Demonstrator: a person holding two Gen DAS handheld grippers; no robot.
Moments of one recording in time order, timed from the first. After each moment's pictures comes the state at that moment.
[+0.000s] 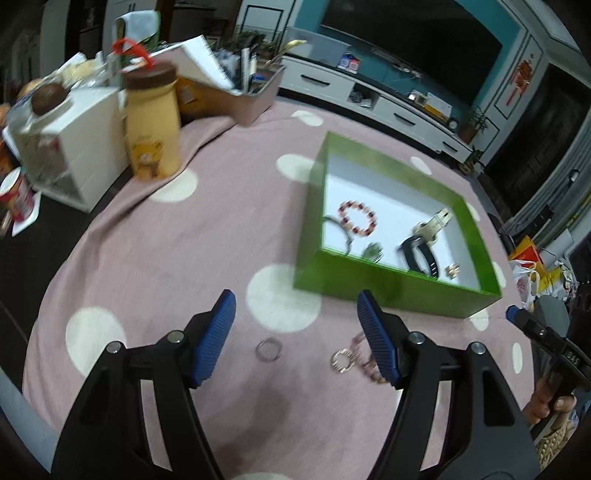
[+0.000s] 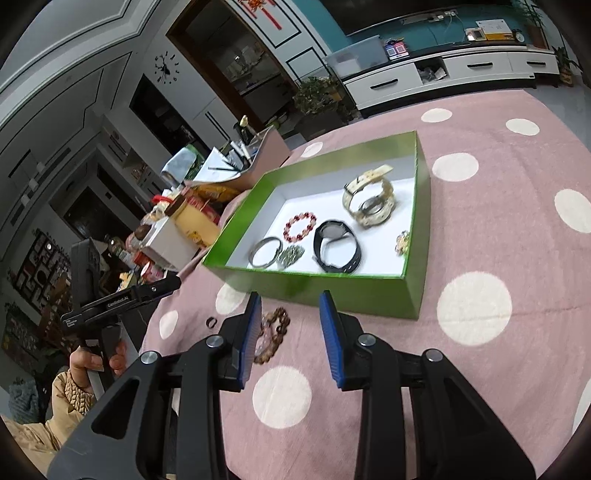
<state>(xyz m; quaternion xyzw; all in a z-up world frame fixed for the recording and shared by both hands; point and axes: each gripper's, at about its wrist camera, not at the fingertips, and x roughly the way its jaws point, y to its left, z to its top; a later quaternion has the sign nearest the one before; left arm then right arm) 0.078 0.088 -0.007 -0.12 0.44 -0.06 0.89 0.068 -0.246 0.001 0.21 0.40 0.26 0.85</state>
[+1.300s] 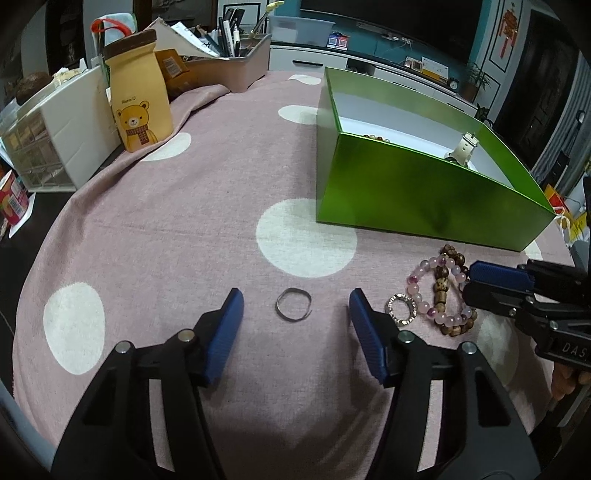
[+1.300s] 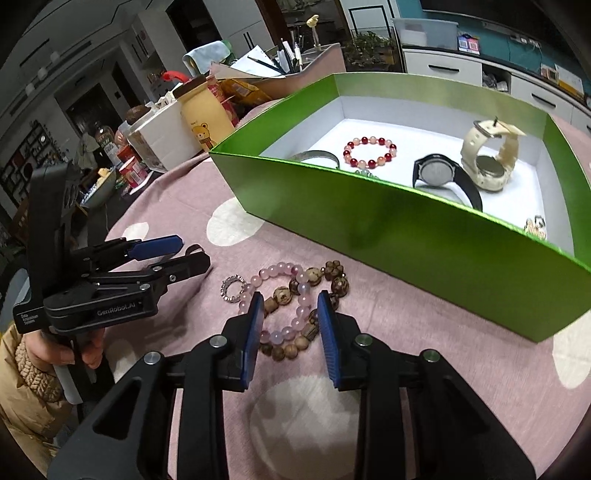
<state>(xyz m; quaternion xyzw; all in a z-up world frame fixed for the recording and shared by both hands) 0.067 0.067 -0.074 -0.03 0.45 -0.06 0.89 0.093 -0.117 -0.056 0.02 0.45 0.30 0.84</state>
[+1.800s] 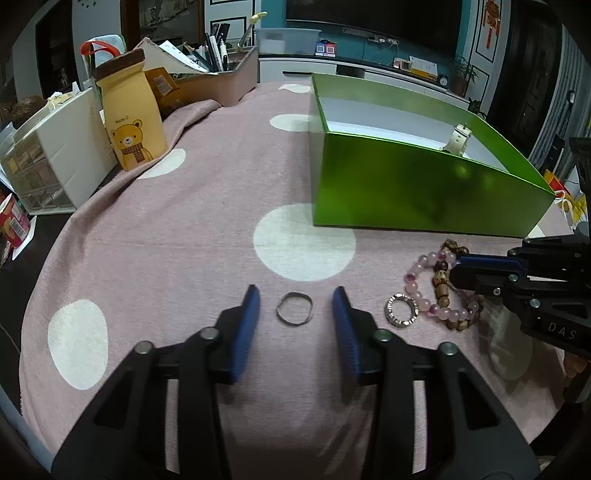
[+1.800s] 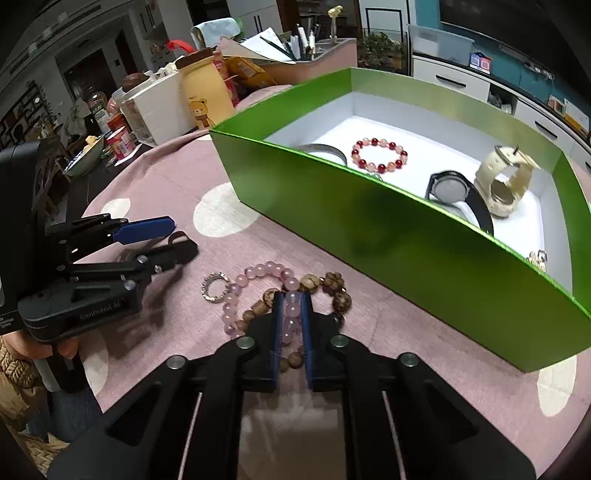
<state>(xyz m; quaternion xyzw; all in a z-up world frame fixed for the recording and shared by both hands) 0.064 0.064 -0.076 0.01 0.42 -0.07 0.90 0.098 -0.101 -0.061 -0.04 0.46 0.29 0.84</state>
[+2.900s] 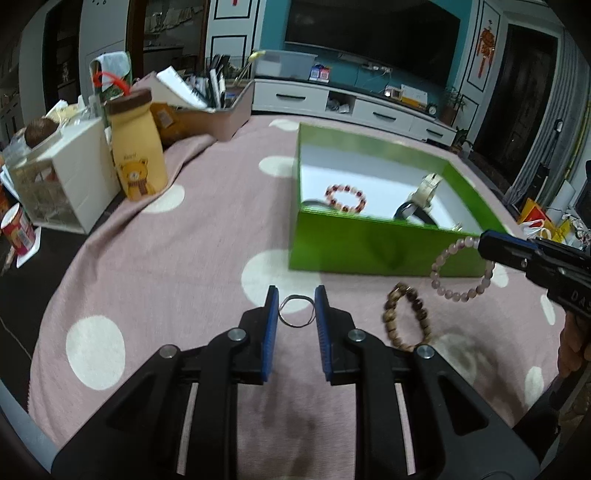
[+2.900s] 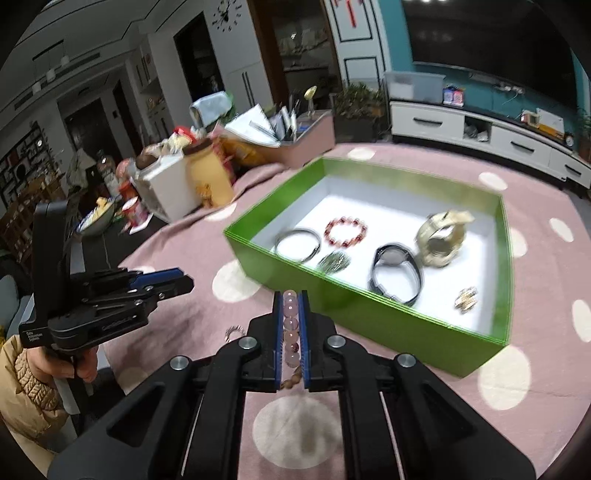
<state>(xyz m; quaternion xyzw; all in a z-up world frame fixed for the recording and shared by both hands) 0.051 0.063 -0.022 -0.03 0.39 -0.09 0.92 0.075 -0.147 0.021 0.02 0.36 0.27 0.90</state>
